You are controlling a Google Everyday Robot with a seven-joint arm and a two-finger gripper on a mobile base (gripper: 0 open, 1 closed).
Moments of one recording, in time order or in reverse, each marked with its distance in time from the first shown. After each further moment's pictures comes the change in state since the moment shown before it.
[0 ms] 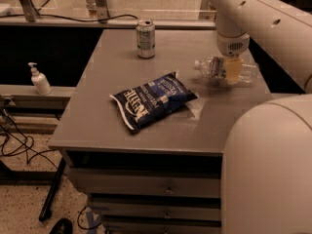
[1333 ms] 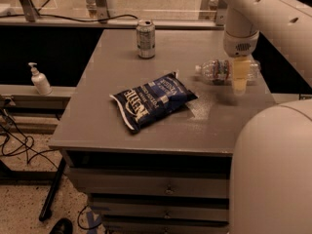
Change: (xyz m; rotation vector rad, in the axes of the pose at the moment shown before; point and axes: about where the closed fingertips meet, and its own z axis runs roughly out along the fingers) arm 0.005 0.013 0.000 -0.040 -0.087 0.038
